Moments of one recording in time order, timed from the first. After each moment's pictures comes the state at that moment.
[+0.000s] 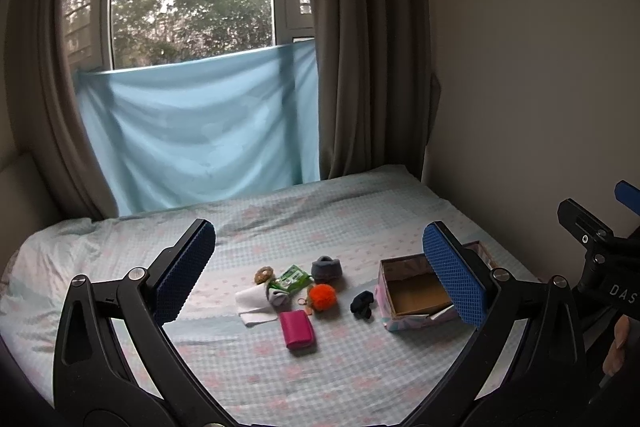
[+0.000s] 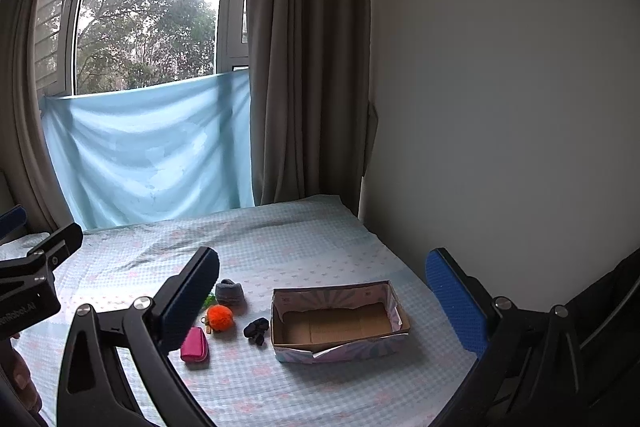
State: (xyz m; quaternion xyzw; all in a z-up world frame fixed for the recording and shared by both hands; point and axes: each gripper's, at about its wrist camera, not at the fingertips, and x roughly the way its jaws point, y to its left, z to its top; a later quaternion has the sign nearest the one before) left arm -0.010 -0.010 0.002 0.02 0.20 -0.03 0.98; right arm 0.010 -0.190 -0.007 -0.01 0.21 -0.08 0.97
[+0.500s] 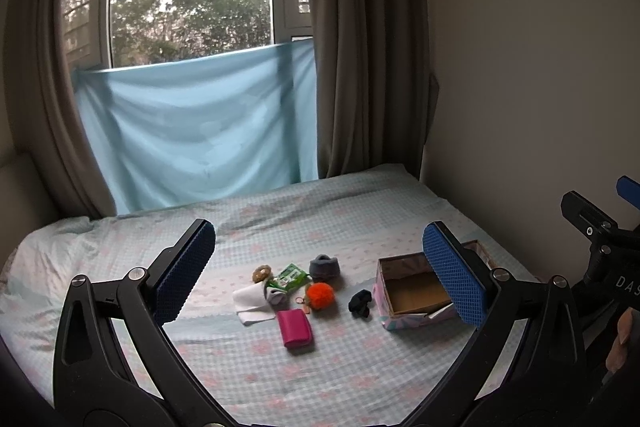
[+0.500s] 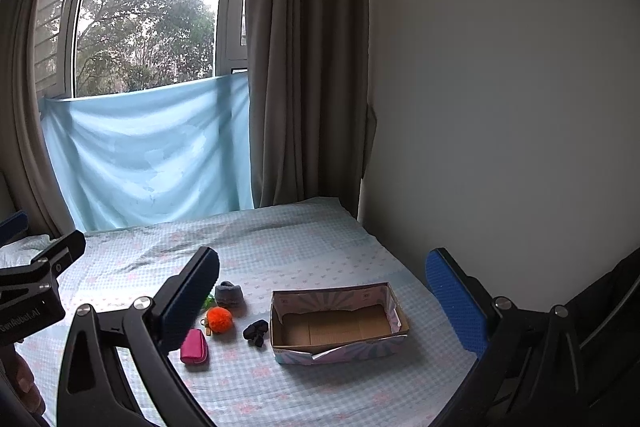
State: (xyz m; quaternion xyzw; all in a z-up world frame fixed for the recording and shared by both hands) left arm -0.008 -0.012 0.002 0.02 0.21 -0.03 0.98; right arm 0.008 -0.191 -0.009 -0.01 0.21 -0.08 0.98
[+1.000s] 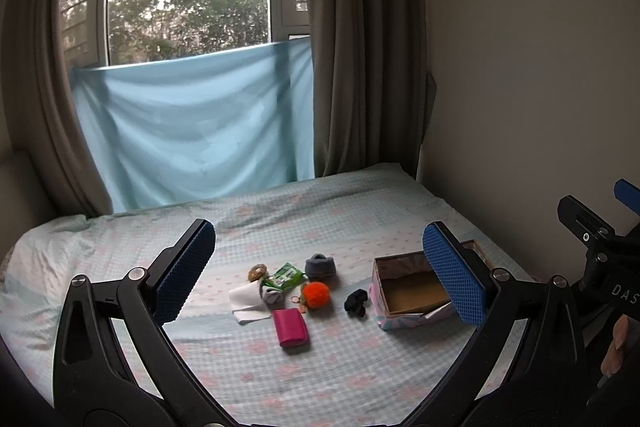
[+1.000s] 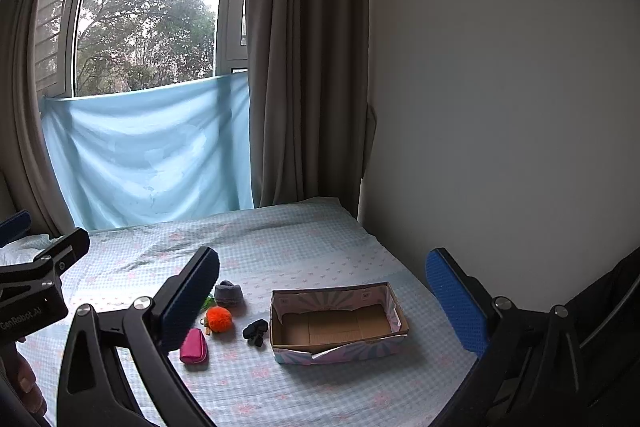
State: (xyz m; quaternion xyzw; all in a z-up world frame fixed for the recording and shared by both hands) left arm -0.005 -0.015 0.002 0.02 0.21 -0.04 0.98; right arm 0.008 -0.189 -0.011 -0.01 0.21 -0.08 0.98
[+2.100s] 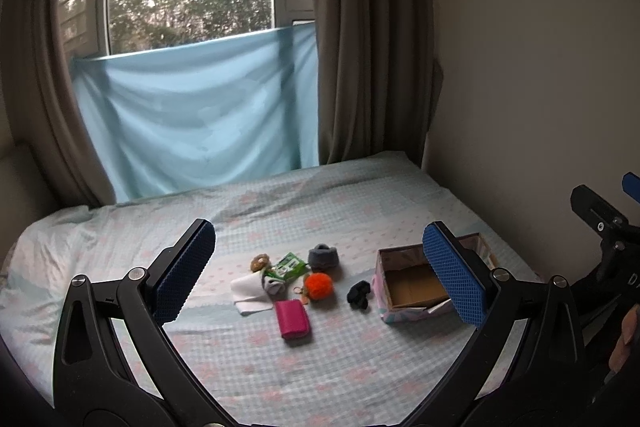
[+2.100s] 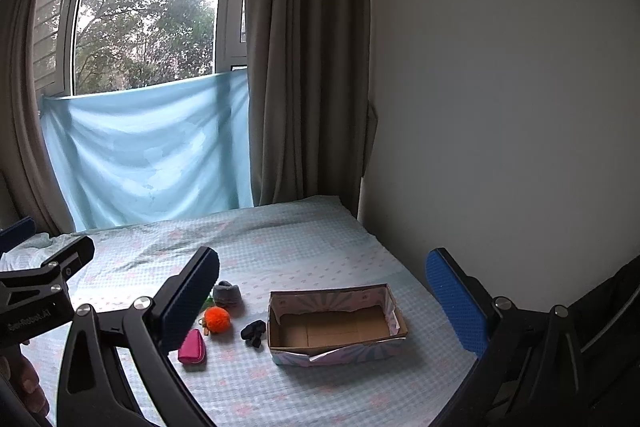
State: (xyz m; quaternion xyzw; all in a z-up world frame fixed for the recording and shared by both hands) left arm 0.011 -0.013 0.000 0.02 0.24 -0.02 0.97; right arm 0.014 -0.195 -0.004 -0.01 0.22 -0.07 0.97
